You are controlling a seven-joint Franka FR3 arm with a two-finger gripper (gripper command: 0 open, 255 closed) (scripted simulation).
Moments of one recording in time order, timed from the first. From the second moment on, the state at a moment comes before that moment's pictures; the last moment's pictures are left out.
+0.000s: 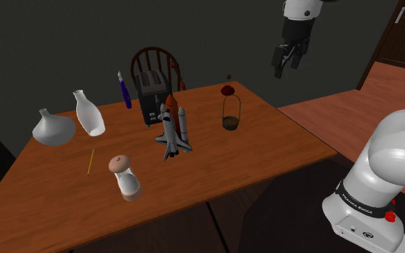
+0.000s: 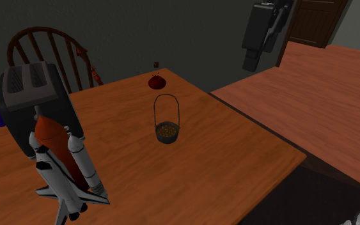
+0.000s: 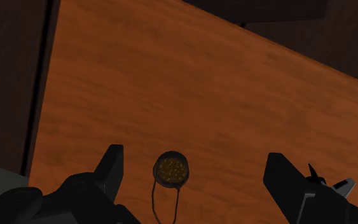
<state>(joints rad) 0.02 -0.76 -0.02 -2.37 -0.11 1.68 0.10</state>
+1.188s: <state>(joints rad) 0.09 -0.25 -0.25 -2.25 -0.12 2.14 -0.38</state>
